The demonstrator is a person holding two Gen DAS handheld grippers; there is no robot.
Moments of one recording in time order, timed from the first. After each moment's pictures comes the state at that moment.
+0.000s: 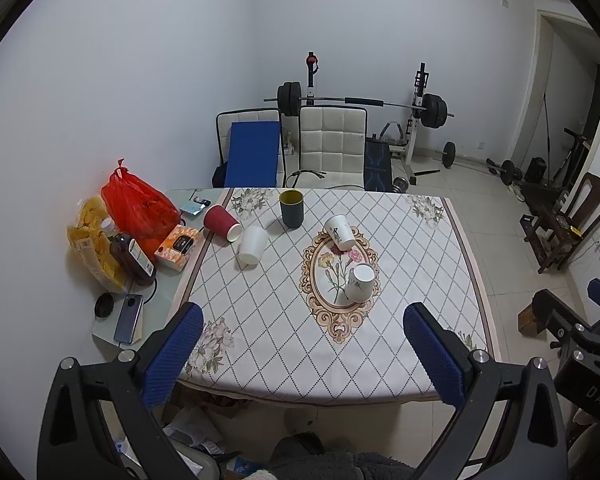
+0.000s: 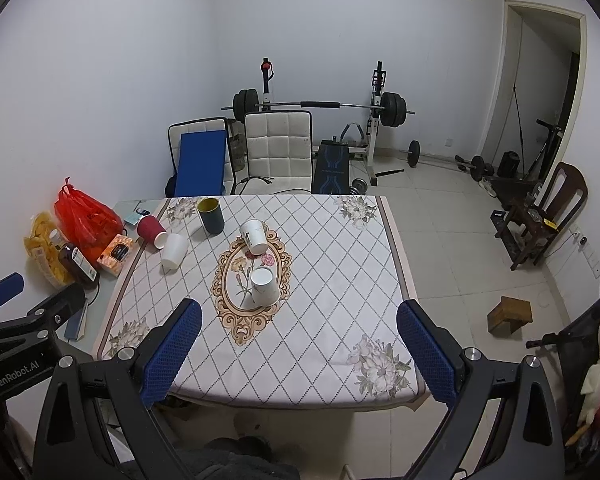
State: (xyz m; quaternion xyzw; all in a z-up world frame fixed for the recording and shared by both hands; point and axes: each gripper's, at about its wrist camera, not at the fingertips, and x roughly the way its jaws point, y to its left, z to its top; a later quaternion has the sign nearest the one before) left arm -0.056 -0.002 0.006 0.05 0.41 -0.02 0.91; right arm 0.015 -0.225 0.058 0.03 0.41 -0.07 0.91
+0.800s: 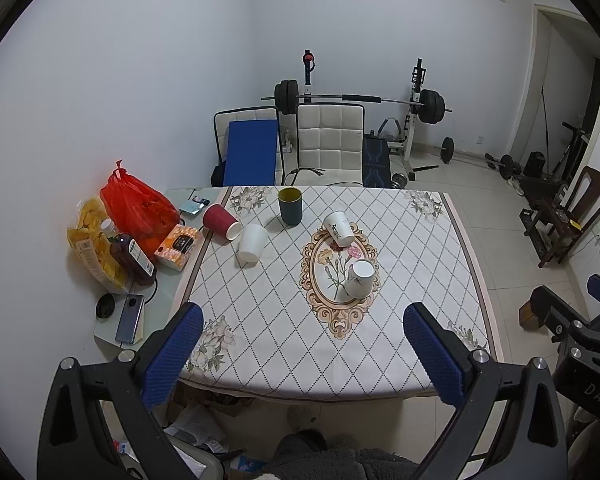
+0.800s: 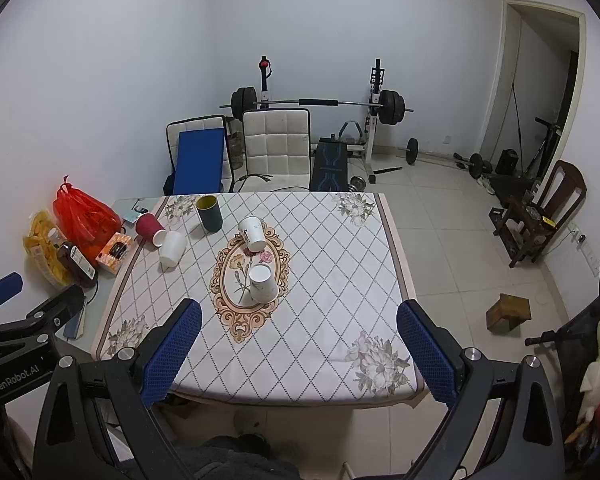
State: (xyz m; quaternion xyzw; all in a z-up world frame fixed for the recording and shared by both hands) left arm -0.060 -0.002 -0.001 0.06 0.41 -0.02 0.91; right arm 0.009 -0.225 0.046 0.03 0.41 -0.07 0.91
